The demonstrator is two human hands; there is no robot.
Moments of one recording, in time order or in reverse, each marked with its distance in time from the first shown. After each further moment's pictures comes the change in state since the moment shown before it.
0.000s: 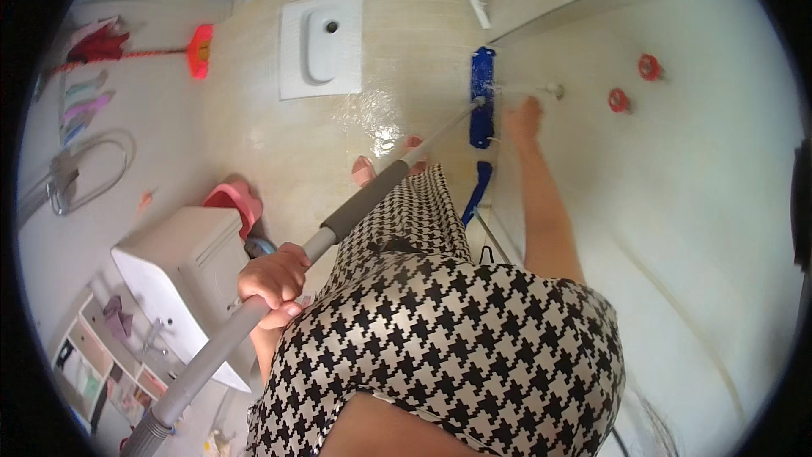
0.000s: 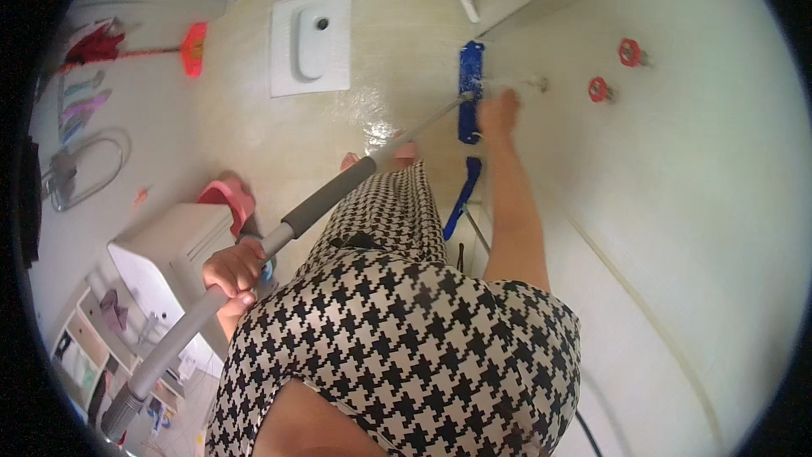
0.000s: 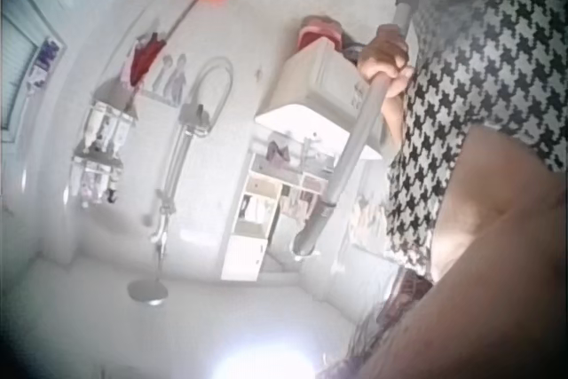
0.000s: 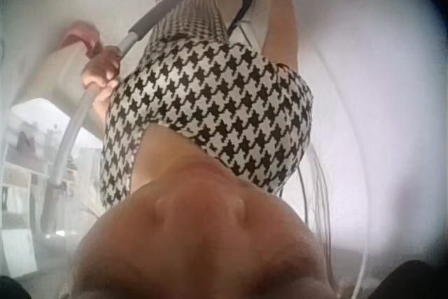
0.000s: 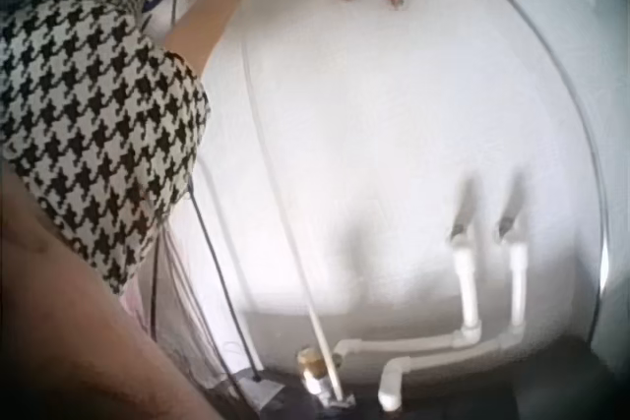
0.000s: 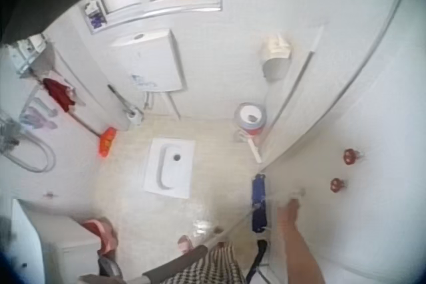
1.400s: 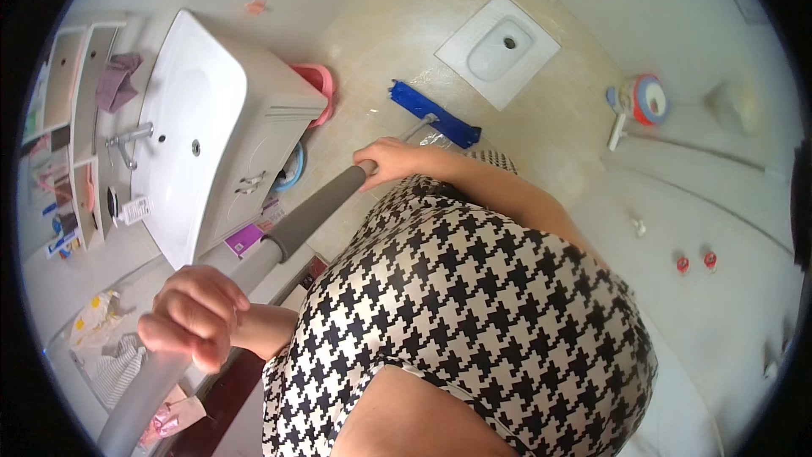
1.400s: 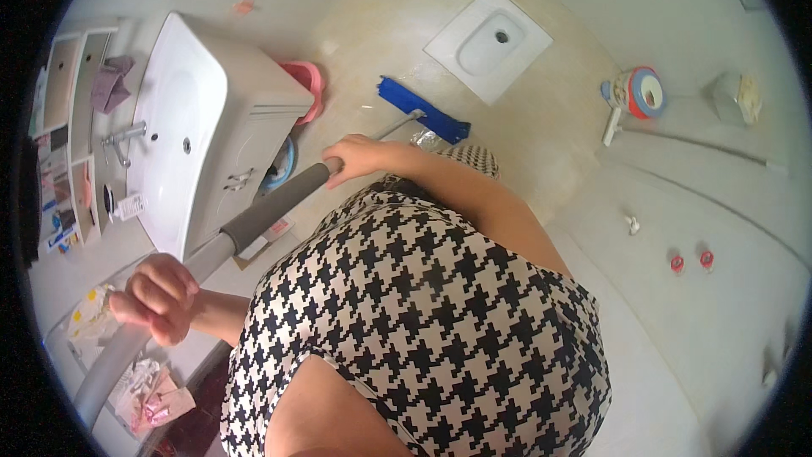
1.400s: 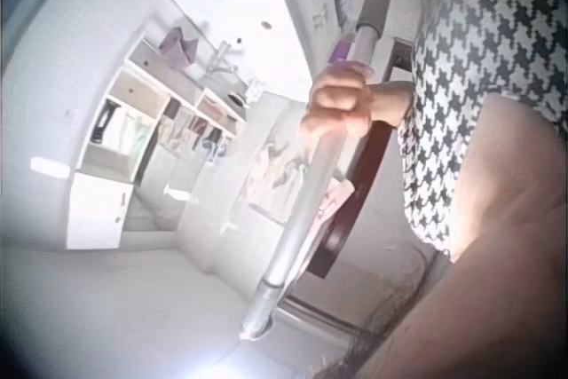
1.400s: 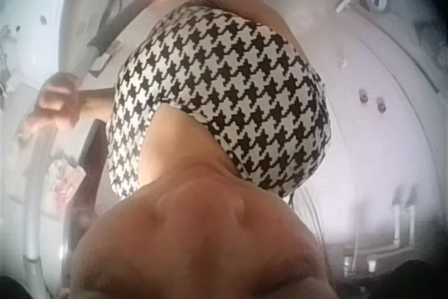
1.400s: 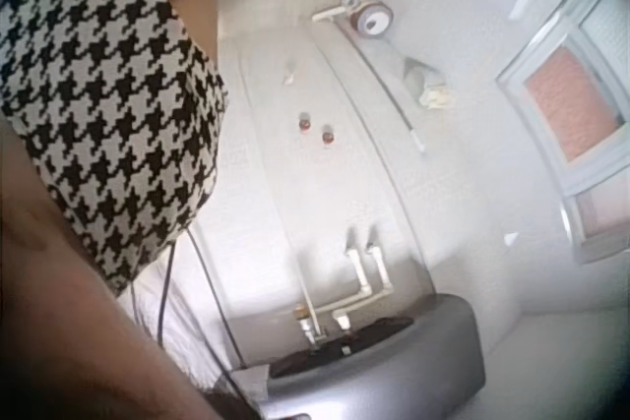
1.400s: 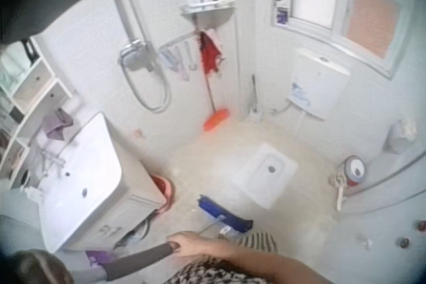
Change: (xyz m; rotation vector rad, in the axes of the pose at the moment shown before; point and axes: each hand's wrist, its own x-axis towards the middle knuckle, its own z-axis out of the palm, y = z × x) left_hand 0.035 0.108 0.010 0.359 0.036 0.278; right_hand -0.220 -0.266 -0.074 0.853 -1.223 -1.046
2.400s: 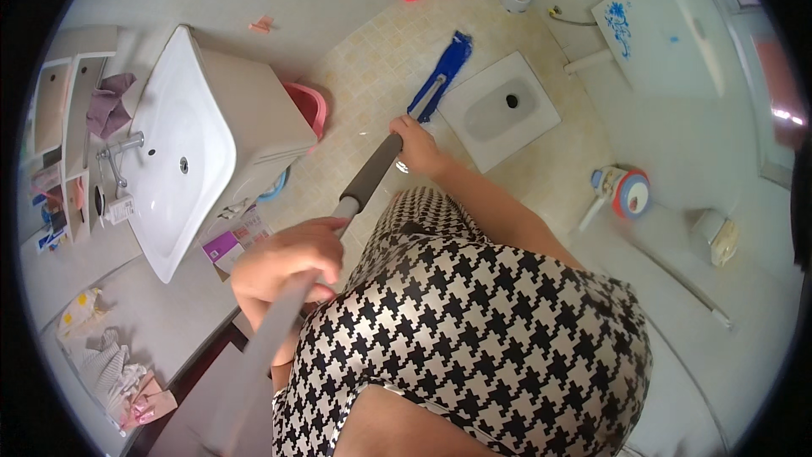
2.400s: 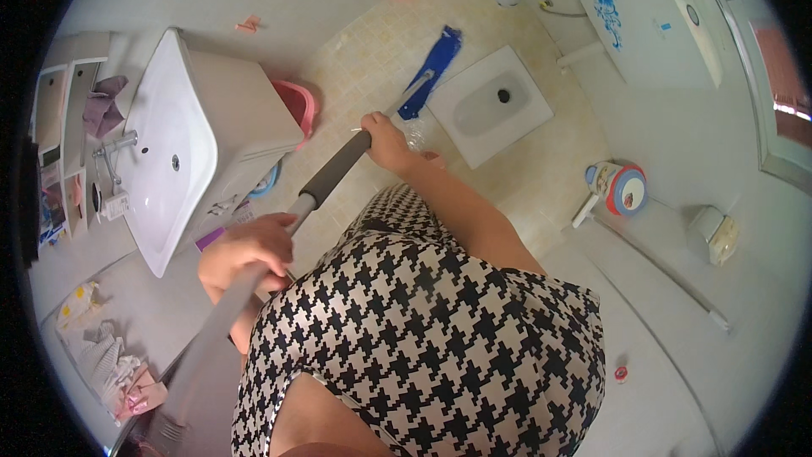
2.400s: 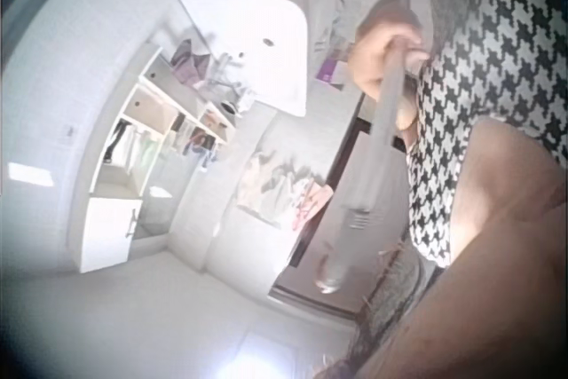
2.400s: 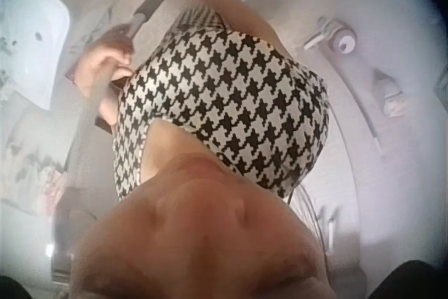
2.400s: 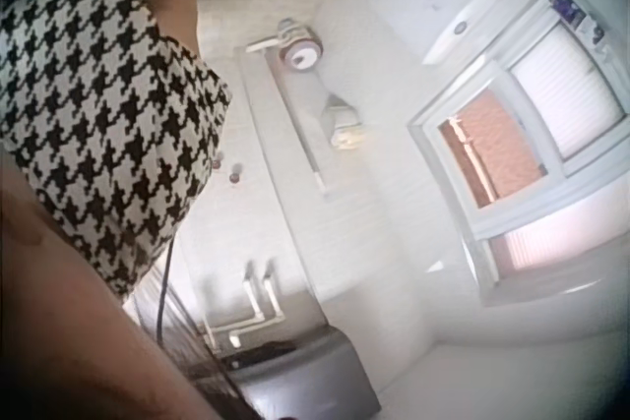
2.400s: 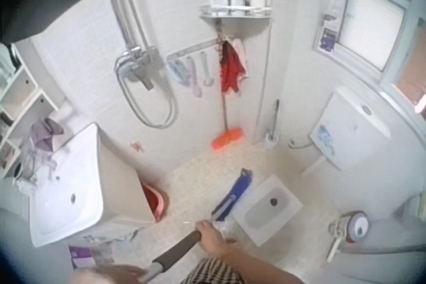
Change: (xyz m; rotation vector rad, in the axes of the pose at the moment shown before) left_hand 0.037 -0.108 0.040 -0.105 -0.829 -0.338; right_hand -0.066 0.064 -0.076 -0.216 0.848 0.302
